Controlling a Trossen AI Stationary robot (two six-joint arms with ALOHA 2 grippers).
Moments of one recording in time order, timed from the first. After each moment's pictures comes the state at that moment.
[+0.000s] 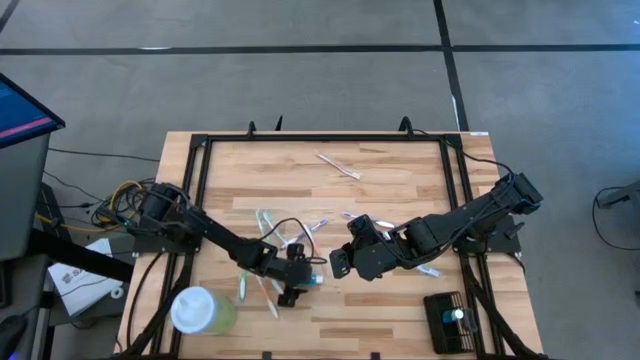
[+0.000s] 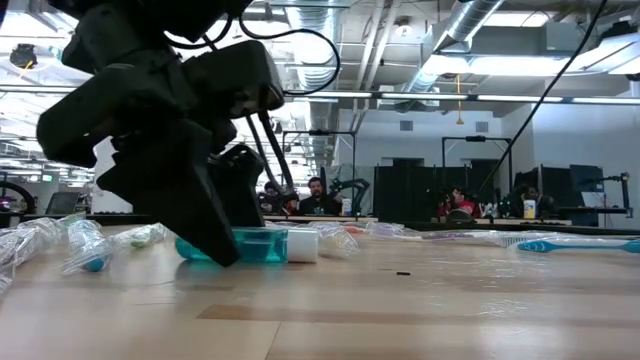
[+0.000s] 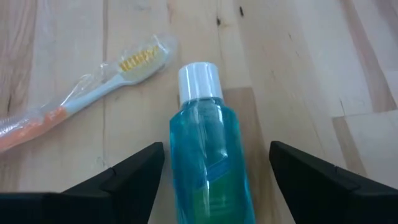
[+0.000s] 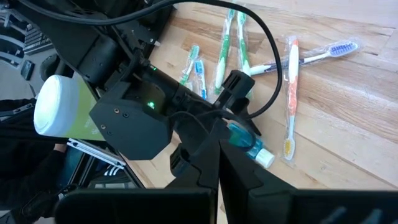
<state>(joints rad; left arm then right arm) -0.39 1.86 0.89 0.05 -0.16 -0.23 0.45 1.66 1.52 -0.69 0.47 1.40</state>
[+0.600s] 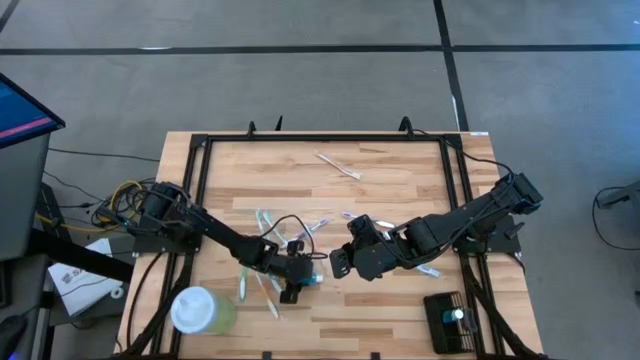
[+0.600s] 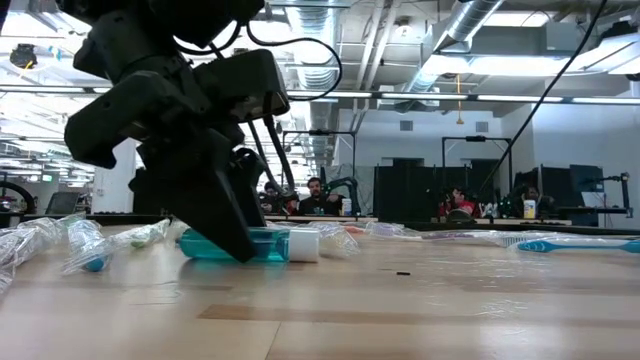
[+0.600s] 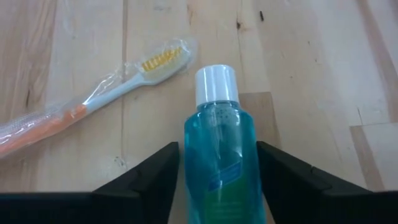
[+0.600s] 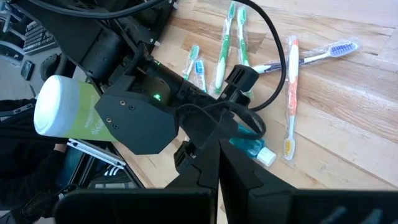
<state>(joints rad) -0.38 1.86 0.89 0.05 -0.14 -0.25 0.45 1.66 1.52 -0.69 0.47 1.40</state>
